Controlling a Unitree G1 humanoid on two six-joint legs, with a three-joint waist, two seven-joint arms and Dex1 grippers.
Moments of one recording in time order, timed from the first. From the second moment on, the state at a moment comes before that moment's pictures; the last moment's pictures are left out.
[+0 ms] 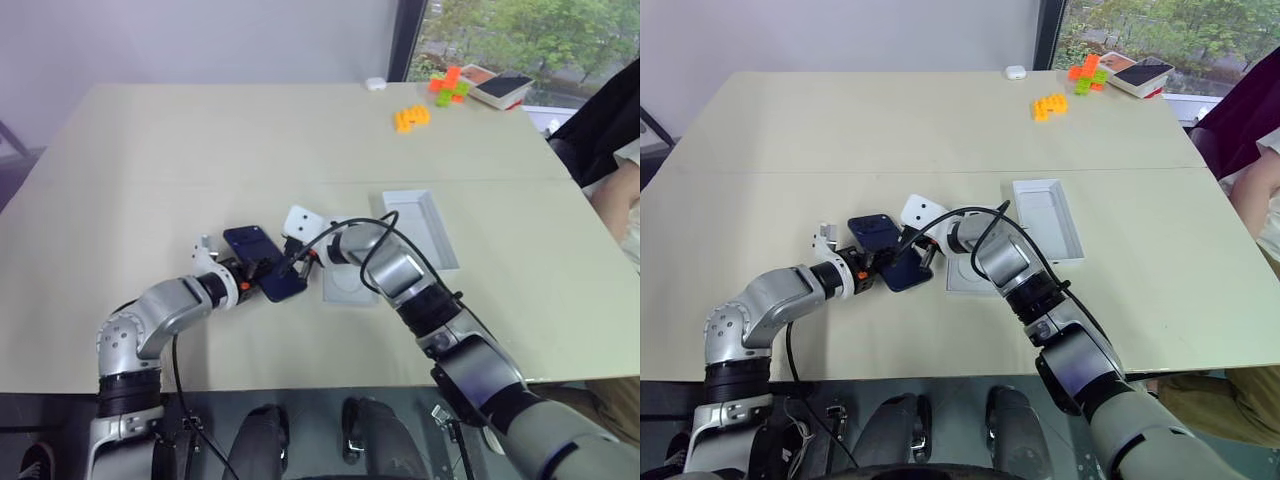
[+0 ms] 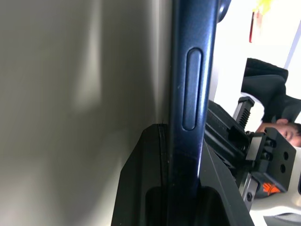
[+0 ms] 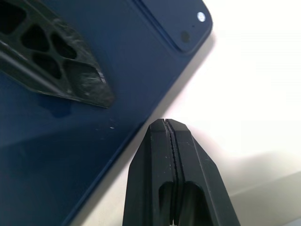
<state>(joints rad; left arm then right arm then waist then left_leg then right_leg) -0.32 0.34 0.28 0.00 -1.93 0.98 0.66 -0.86 -0.13 0.42 0.37 -0.17 0.54 0.82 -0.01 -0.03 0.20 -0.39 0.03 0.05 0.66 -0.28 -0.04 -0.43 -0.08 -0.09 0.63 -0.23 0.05</state>
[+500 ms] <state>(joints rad) -0.31 0.49 0.25 -0.08 -1.86 0.98 0.41 -0.87 -0.13 0.20 0.34 0.06 0.54 0.84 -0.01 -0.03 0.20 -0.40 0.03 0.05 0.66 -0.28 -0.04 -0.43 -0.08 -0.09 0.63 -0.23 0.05</state>
